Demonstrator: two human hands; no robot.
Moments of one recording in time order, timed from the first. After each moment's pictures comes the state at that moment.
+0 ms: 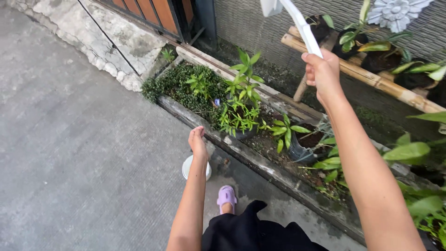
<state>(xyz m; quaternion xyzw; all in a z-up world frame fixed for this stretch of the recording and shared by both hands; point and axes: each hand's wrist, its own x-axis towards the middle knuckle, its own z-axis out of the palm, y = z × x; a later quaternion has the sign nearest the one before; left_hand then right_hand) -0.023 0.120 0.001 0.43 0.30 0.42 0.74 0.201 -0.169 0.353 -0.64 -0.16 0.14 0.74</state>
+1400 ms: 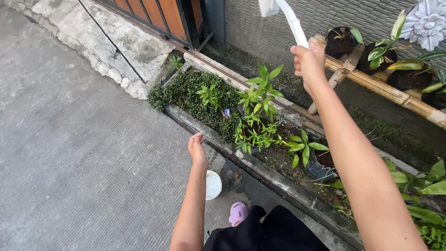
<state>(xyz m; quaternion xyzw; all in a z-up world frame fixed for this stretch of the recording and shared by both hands) 0.002 0.234 -0.018 0.42 0.37 0.39 0.73 0.282 0.002 0.329 -0.66 -0.16 0.13 0.72</state>
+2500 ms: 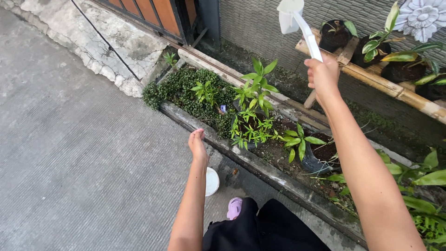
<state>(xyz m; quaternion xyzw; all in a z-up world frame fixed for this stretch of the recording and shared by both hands) 0.015 0.221 -0.017 0.40 0.34 0.38 0.76 0.259 -0.056 0.317 -0.72 -0.08 0.09 0.69</state>
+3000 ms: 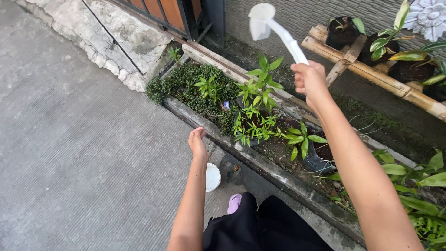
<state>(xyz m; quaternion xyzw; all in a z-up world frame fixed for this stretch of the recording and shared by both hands) 0.000 0.226 -0.026 0.41 0.36 0.39 0.74 0.235 -0.034 0.307 -0.66 -0.11 0.21 0.72</state>
